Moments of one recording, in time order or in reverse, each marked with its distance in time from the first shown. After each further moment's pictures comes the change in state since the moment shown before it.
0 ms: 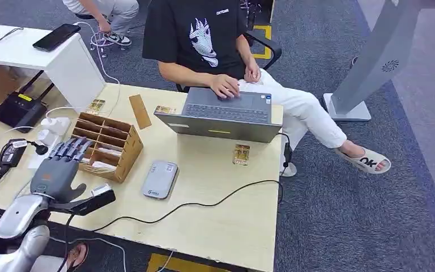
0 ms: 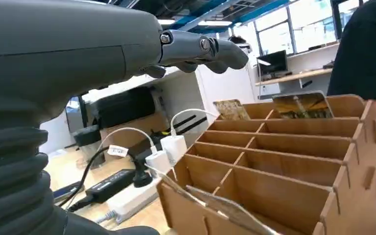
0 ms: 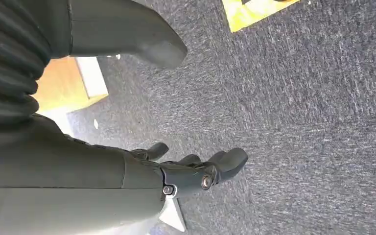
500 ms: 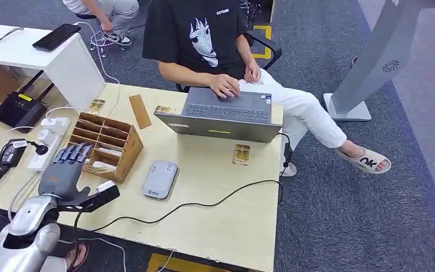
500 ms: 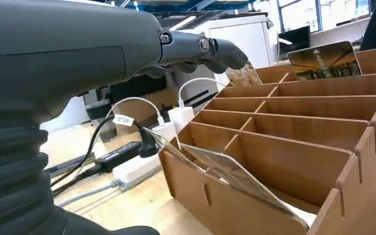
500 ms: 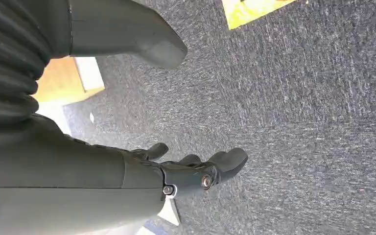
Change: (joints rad) left arm -0.046 -0.058 0.000 0.157 0.002 0.057 -0.002; right arm -0.004 0.000 0.000 0.000 0.036 0.005 -0.002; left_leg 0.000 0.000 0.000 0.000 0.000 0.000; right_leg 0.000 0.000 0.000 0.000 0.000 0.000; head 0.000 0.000
